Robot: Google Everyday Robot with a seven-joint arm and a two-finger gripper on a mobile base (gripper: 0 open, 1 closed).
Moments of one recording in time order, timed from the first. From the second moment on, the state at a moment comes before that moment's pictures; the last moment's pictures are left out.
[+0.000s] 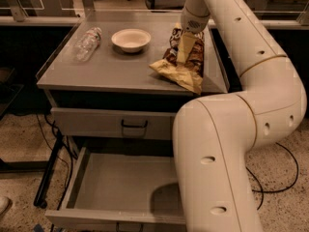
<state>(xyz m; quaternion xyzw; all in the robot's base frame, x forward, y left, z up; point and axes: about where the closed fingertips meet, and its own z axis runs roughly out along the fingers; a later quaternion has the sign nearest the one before) 0.793 -0.121 0.868 -0.62 0.76 -0.05 0.18</state>
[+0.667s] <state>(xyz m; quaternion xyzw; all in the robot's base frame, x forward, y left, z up) 0.789 -0.117 0.889 -0.63 0.75 -0.04 0.20</state>
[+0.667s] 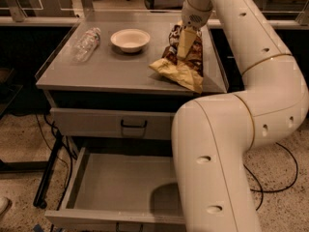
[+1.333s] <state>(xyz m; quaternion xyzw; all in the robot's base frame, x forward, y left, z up) 0.758 -0.115 0.951 -0.64 0.73 -0.02 0.24</state>
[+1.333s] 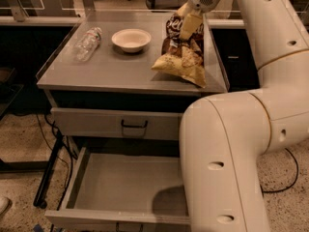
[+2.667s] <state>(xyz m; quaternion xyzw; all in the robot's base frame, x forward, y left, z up) 0.721 -0.112 1.025 -0.61 0.75 -0.06 0.26</state>
